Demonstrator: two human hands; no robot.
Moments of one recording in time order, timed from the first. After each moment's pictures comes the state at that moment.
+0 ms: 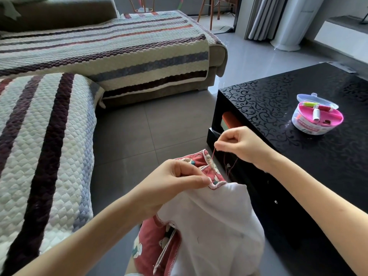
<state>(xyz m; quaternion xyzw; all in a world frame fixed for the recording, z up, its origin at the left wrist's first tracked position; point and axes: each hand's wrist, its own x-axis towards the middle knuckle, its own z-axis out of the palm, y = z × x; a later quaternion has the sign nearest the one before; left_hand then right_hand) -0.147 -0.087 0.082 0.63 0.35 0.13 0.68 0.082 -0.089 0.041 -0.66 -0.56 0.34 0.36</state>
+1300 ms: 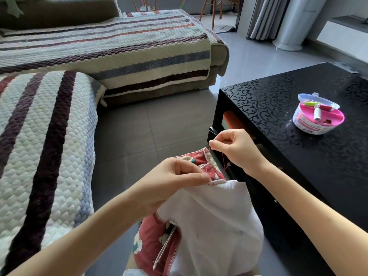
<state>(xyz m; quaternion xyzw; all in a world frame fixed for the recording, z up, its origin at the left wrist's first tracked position) -0.149 -0.090 0.085 0.59 0.35 0.13 0.71 0.053 -0.093 0.038 -0.66 -0.53 0.30 0.44</state>
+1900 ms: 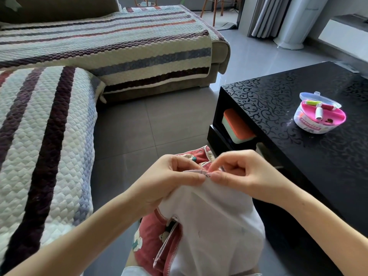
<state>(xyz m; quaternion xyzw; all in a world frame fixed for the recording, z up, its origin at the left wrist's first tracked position) -0.153 -0.086 0.079 0.58 0.36 0.16 0.71 0.036 -0.153 0.064 -0.55 -0.63 0.39 0.38</state>
